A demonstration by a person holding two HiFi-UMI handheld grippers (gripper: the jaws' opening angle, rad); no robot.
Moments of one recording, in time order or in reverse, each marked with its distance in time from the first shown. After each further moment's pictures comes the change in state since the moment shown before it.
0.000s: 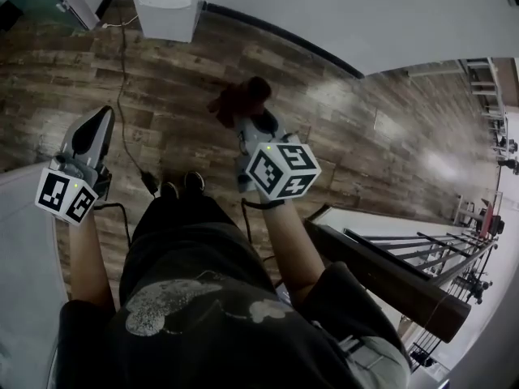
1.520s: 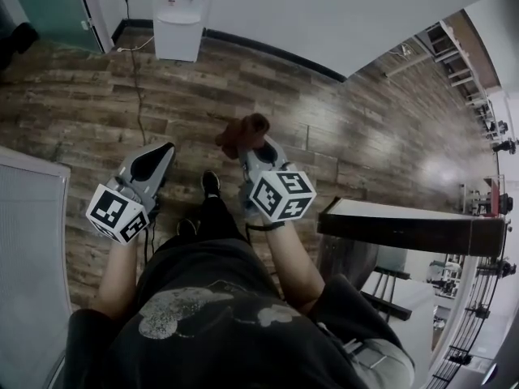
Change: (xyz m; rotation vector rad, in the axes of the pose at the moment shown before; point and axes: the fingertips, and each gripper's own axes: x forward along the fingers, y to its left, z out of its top) left arm -0.211 -0.186 -0.049 0.004 -0.063 -0.250; right arm -0.205 0.159 -0.117 -0.038 -0.120 -0.050
